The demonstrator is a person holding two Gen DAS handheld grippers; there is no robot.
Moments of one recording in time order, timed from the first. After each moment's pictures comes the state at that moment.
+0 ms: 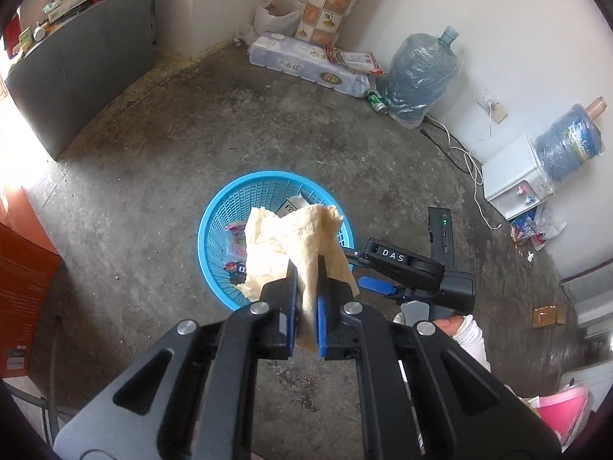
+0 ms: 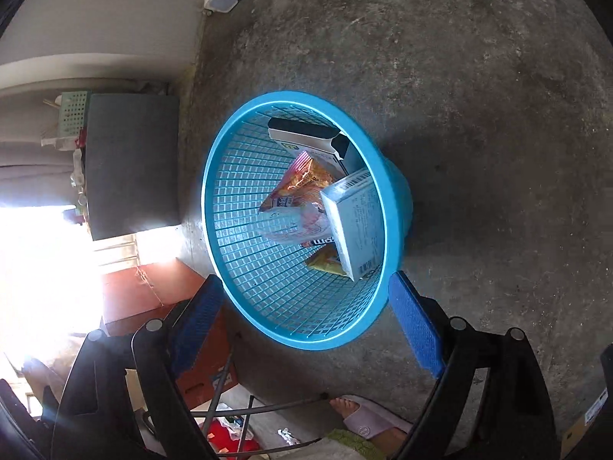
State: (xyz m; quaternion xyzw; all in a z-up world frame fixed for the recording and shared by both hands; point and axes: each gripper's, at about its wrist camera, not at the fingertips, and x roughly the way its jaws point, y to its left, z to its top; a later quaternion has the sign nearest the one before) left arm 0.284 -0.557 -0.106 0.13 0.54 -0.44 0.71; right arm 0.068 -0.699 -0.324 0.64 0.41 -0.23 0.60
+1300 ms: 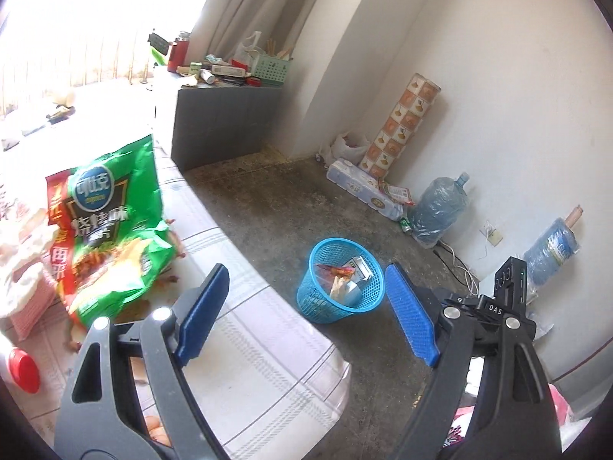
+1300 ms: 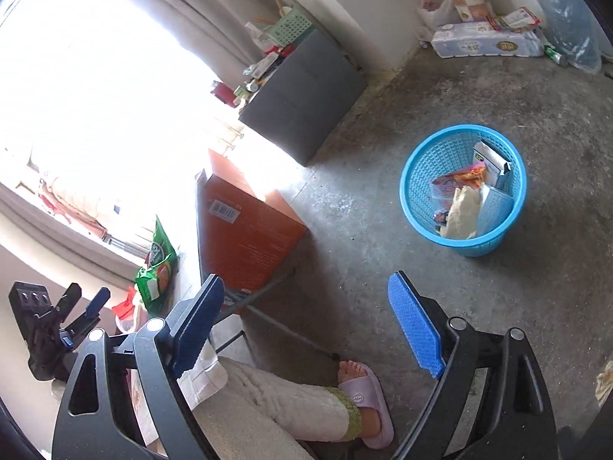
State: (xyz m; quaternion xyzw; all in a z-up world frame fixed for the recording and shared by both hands) left arm 0.196 -0.154 0.045 -0.07 0.38 -0.34 0.86; right arm 0.035 -0.488 -0.074 0.42 0.36 -0.03 0.83
